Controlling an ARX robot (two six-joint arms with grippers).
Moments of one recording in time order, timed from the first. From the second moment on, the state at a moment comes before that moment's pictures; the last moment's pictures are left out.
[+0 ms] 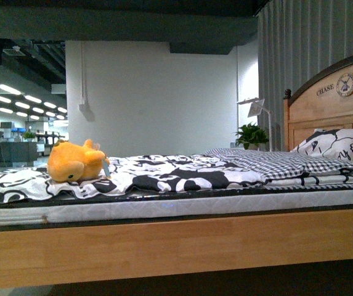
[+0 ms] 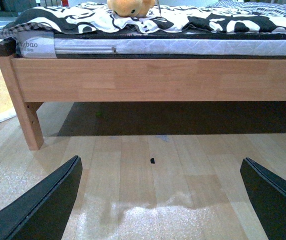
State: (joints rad) left arm 0.00 0.00 0.01 -0.01 0.00 -0.01; right arm 0.00 0.00 0.01 0.00 0.00 0.00
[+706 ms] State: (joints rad) left arm 0.00 0.00 0.01 -0.01 0.00 -0.01; right arm 0.00 0.00 0.01 0.00 0.00 0.00
